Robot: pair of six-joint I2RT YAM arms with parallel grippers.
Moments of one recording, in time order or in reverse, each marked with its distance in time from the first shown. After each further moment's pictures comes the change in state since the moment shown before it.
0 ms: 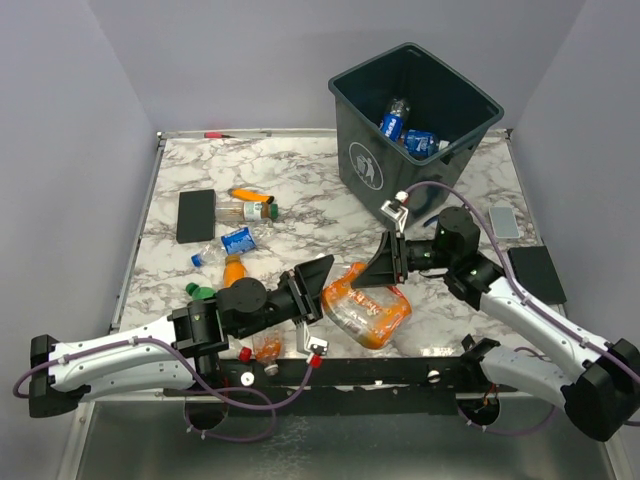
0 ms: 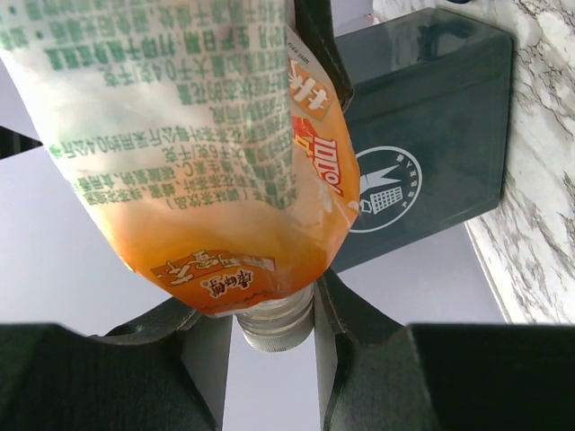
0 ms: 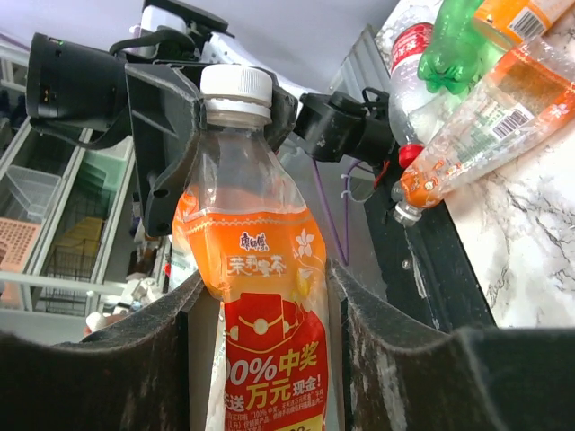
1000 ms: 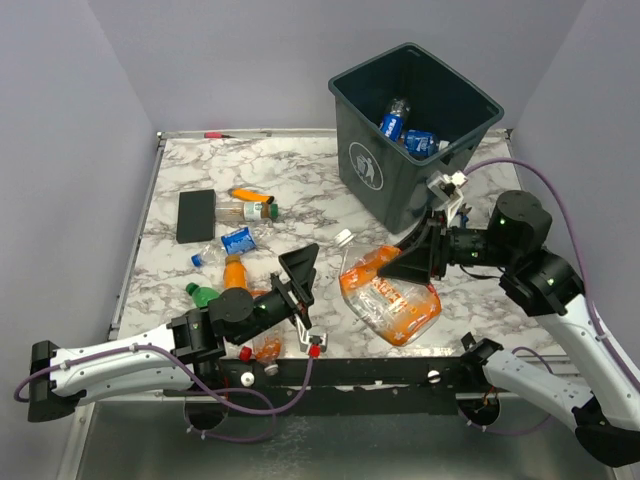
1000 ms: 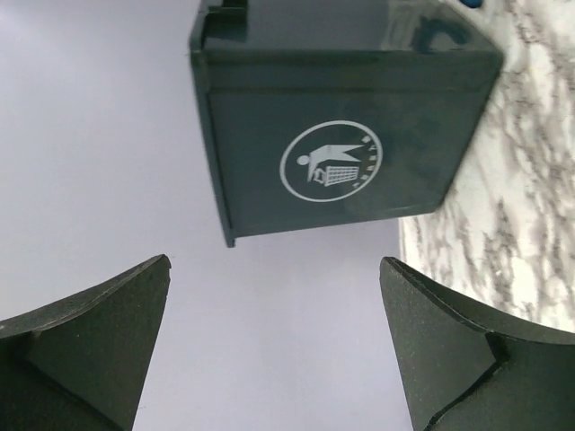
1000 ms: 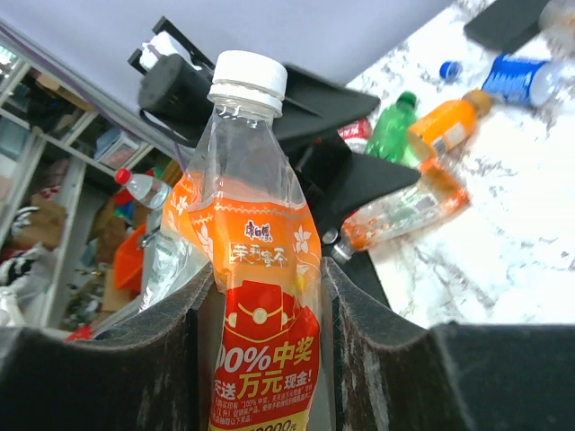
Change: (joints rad) left arm -0.006 -0.096 -0.125 0.165 -0.090 -0.285; right arm 0.003 -0.158 0.411 -0.593 0.169 -0.426
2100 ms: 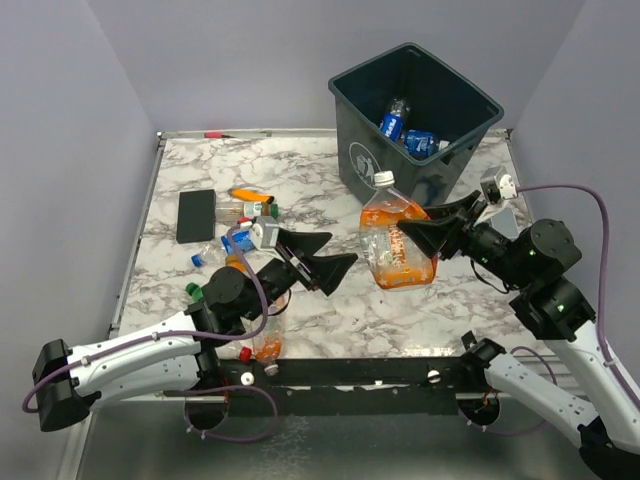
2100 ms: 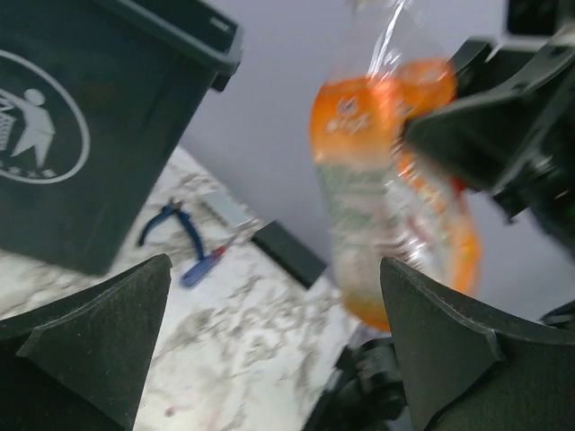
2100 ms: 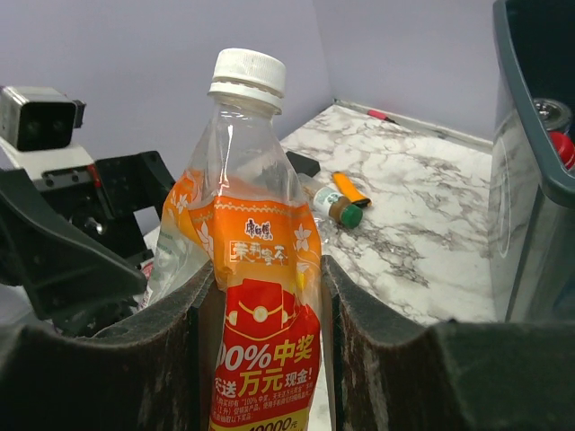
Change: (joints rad) left arm 0.142 0.185 0.054 0.428 0.029 -2.016; right arm 0.000 -0.167 -0.085 0.207 0.552 -0.251
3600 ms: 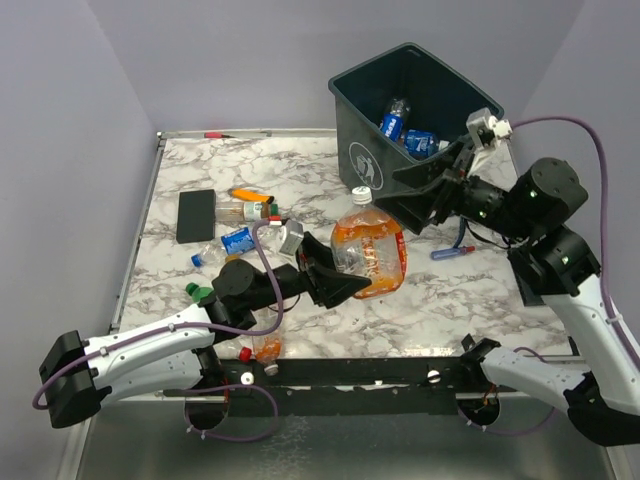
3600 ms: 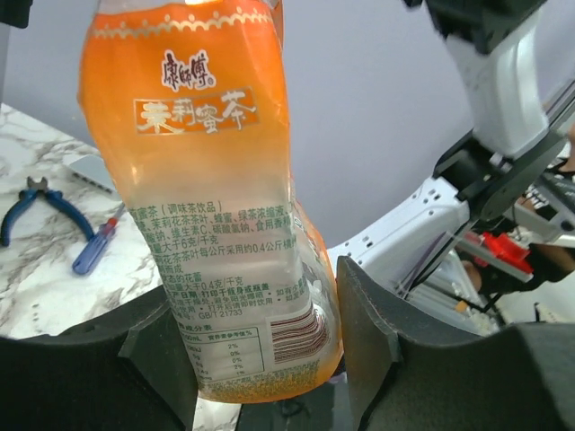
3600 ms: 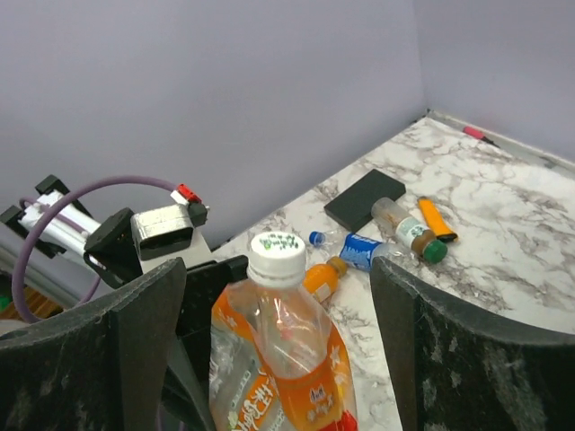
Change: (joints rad) left arm 0.077 0.120 0.005 0.189 0.470 -0.101; right arm 0.000 0.281 0.357 -0.066 -0.172 0.110
